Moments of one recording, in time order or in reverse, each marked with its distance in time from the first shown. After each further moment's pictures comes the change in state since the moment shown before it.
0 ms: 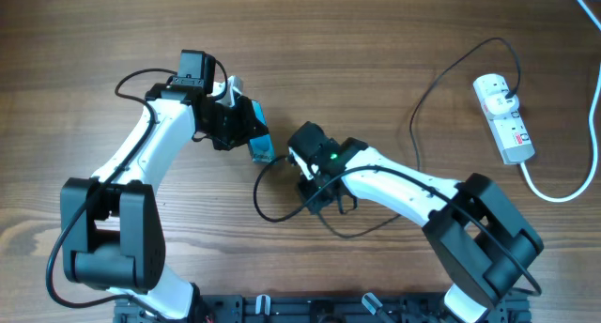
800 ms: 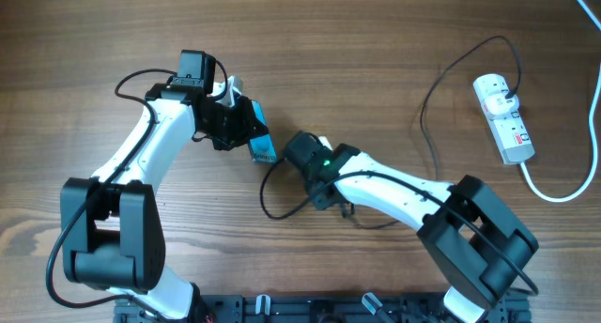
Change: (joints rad) left arm 0.000 0.000 0.000 0.000 0.000 -0.006; right arm 0.028 0.008 0.001 -0.069 0.332 0.170
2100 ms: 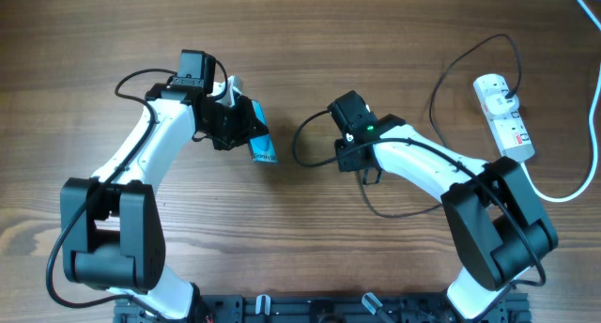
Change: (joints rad) left arm 0.000 0.000 0.000 0.003 0.000 0.000; right arm -0.266 0.001 -0.014 0.150 -0.090 0.006
